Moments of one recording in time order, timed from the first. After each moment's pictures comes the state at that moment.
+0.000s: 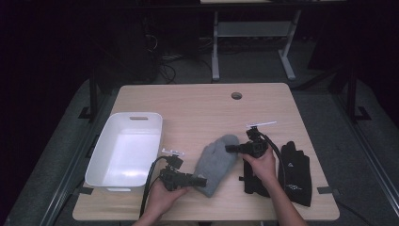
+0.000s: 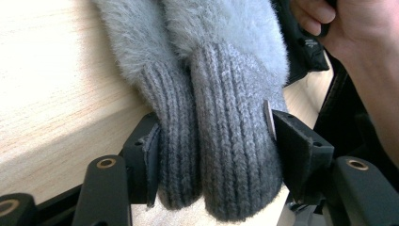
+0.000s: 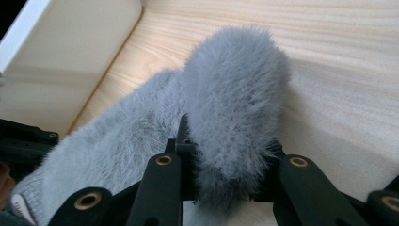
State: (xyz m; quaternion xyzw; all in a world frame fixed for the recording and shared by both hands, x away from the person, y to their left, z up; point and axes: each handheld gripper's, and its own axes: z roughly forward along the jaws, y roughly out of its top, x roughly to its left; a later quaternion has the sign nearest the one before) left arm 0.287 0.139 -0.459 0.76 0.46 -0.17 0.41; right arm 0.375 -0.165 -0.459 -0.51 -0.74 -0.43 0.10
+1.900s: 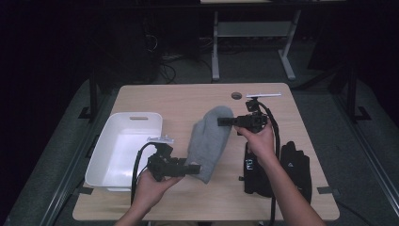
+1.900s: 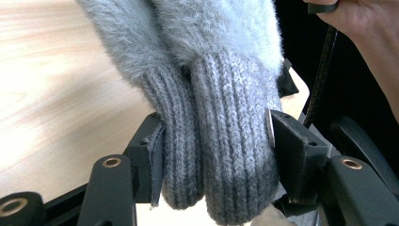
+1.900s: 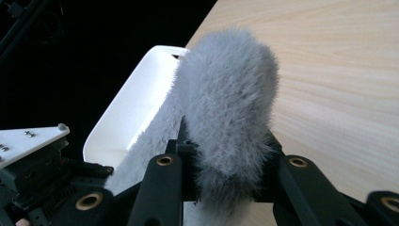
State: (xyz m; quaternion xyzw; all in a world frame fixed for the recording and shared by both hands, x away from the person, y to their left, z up) left arm 0.284 0.158 -0.381 0.78 0.41 -0.09 0.46; right arm 0.392 -0.145 -0.352 -0.48 -0.70 -0.51 0.12
